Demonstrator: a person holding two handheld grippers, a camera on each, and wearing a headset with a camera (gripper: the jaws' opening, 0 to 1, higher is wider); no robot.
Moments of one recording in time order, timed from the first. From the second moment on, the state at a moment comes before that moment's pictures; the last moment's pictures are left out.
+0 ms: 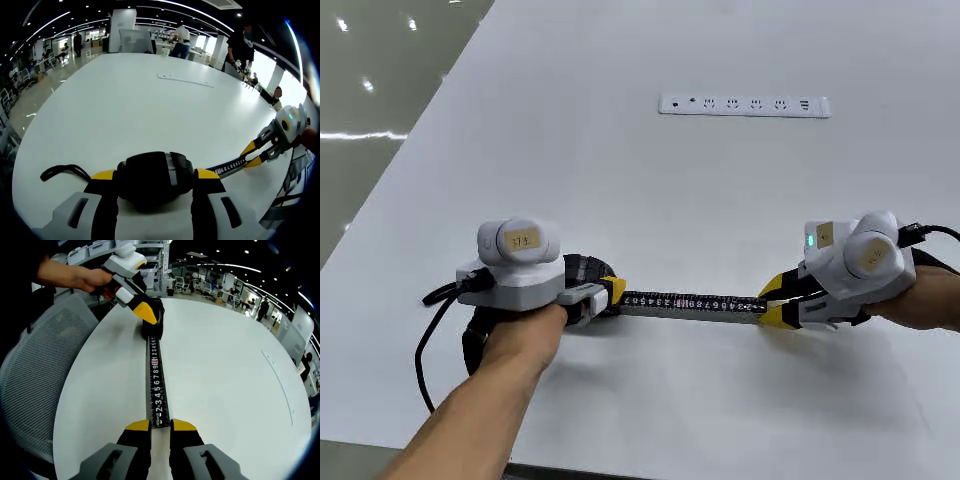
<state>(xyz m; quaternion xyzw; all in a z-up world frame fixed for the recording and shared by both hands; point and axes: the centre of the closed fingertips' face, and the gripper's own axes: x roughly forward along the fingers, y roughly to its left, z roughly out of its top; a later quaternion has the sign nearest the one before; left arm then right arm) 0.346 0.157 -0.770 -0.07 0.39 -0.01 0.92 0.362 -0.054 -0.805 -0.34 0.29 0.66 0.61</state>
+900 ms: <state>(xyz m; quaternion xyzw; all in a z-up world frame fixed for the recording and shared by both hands) 0.347 0.156 -0.771 -0.07 0.39 -0.02 0.92 0.359 -0.020 -0.806 -0.33 0.28 0.66 0.61</state>
